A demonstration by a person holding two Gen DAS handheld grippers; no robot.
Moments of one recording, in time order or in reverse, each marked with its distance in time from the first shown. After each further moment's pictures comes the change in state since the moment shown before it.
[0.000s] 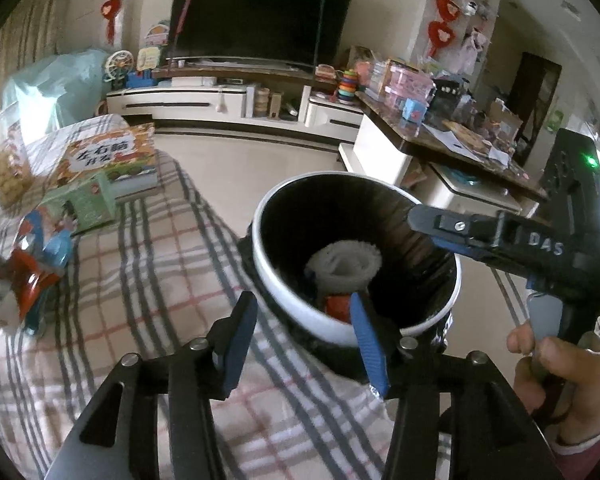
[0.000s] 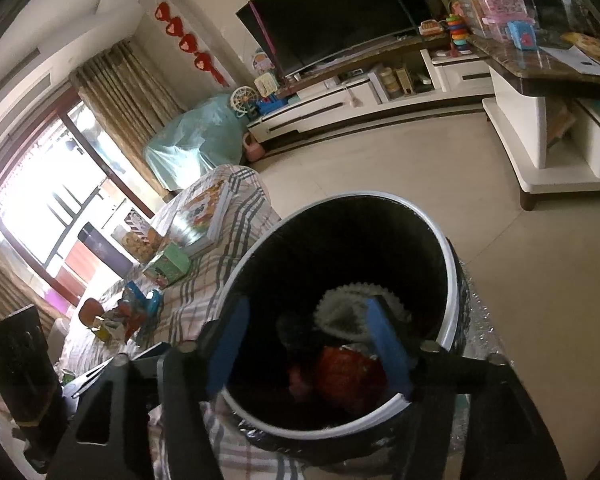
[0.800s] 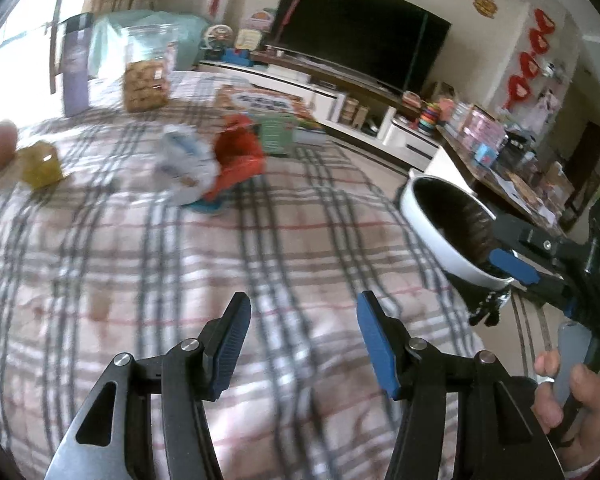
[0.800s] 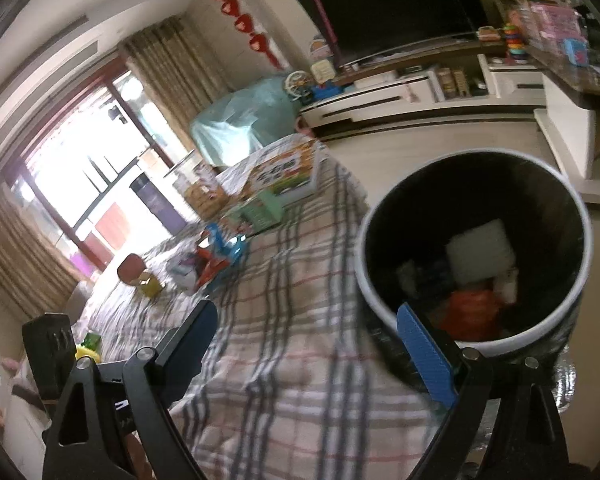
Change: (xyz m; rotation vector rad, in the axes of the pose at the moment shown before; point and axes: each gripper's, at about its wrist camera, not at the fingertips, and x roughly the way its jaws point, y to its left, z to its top) left arm -0.110 0.095 -0.084 -0.265 -0.039 0.140; right arm 0.010 0.107 -0.063 -0.120 0.033 0.119
